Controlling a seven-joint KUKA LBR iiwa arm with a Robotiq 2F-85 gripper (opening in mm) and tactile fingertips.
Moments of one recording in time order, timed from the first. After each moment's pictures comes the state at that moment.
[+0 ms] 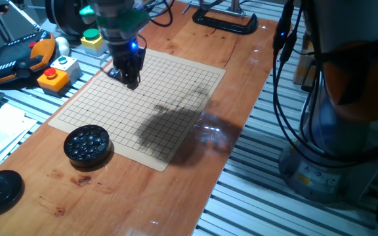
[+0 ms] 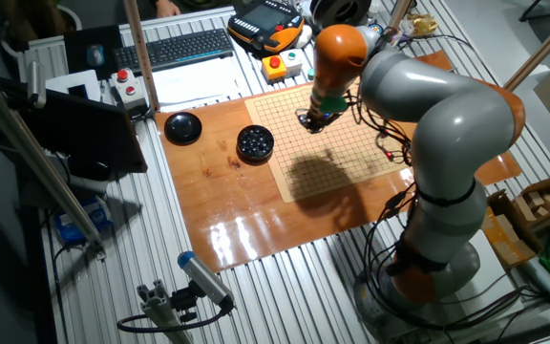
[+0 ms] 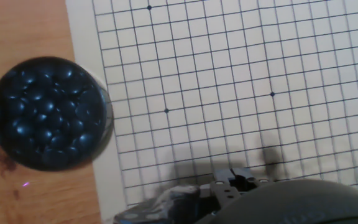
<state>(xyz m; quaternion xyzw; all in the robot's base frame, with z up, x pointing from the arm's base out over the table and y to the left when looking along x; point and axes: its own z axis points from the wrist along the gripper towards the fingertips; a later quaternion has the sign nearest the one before) 0.540 0.081 0.178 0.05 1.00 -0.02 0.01</state>
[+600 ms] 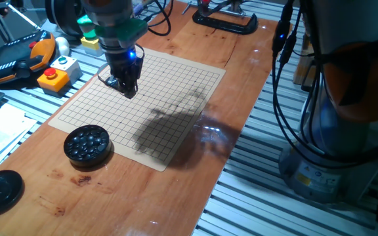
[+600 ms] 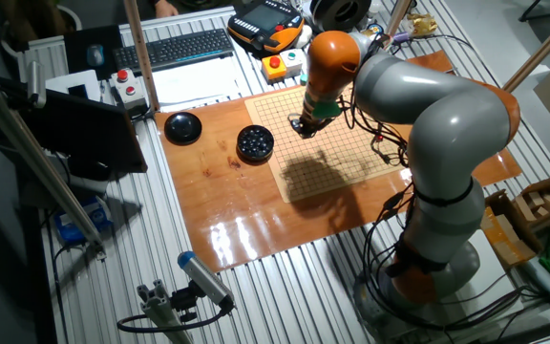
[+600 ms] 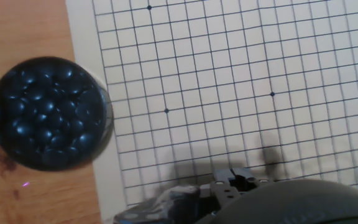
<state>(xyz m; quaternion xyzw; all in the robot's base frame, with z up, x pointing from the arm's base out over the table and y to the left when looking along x) 0.537 0.092 0.165 0.04 1.00 0.00 0.01</state>
